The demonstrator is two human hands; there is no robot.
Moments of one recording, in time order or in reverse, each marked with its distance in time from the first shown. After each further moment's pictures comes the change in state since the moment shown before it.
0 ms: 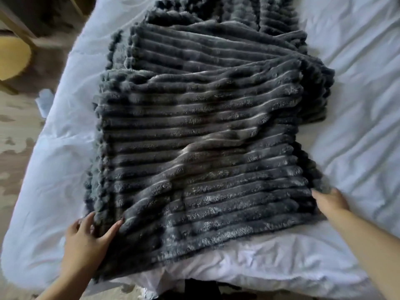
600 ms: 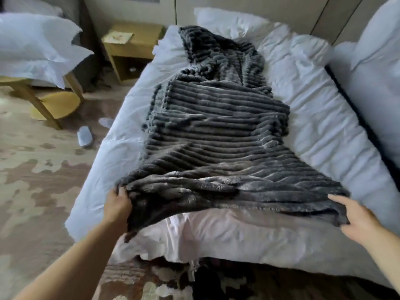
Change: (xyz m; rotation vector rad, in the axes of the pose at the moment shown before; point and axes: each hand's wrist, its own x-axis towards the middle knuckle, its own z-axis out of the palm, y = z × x) left_hand -0.111 -0.037 -0.092 -0.647 0.098 0.006; right_hand -0.212 0.132 -0.127 0.829 -0.220 -0.106
